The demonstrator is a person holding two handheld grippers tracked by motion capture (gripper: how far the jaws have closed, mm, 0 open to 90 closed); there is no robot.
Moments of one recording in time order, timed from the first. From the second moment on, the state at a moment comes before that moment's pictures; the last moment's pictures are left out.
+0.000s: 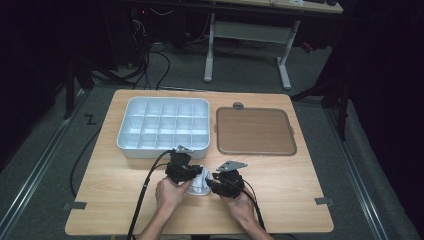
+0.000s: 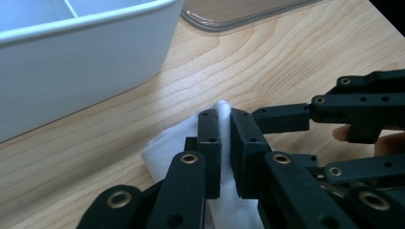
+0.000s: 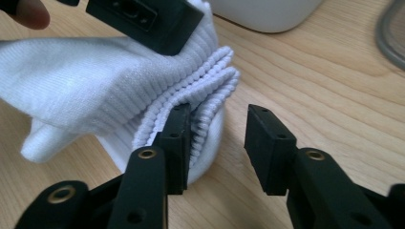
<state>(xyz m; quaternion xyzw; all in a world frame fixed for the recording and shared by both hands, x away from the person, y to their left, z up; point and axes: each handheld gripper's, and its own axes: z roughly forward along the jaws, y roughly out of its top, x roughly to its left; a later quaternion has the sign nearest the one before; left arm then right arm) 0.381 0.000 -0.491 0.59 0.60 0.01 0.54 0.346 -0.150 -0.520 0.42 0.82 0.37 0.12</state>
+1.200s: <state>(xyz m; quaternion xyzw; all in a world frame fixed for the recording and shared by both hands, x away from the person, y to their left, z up) 0.375 -0.010 -0.496 0.59 0.59 0.00 0.55 0.333 -0.151 -0.505 0.41 0.81 0.39 0.11</state>
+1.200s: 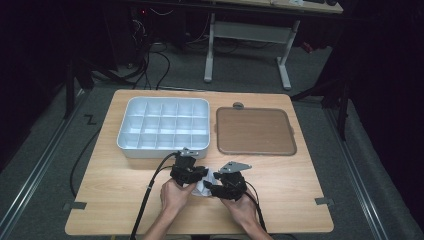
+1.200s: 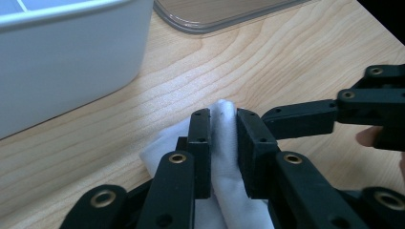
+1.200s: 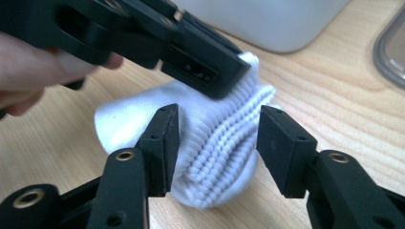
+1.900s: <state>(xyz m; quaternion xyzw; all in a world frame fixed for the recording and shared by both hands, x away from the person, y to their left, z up) 0.366 0.017 -0.481 0.57 0.58 0.03 0.58 0.337 -0.154 -0.510 0.42 0.82 0.38 0.10</state>
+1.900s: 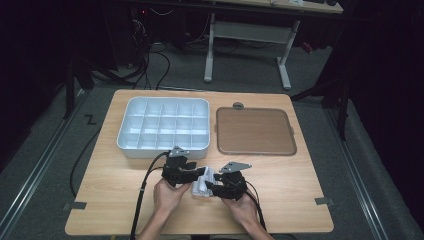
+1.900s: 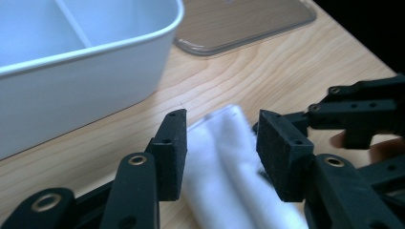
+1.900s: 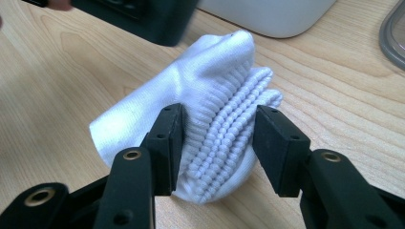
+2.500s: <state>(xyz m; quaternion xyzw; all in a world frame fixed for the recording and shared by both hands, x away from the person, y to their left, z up) 0.357 0.016 -0.515 0.58 0.60 0.05 0.55 0.336 -0.156 -0.508 0.42 0.82 0.38 0.10</state>
